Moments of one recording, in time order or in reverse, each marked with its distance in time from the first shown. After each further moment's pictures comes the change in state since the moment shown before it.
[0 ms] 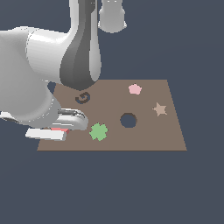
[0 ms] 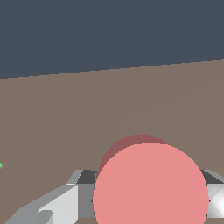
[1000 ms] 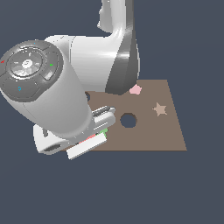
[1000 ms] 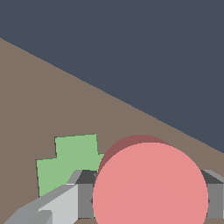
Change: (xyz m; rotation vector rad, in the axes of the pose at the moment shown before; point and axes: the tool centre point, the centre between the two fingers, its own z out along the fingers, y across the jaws) arm 0.027 -0.093 -0.004 0.000 0.000 -0.563
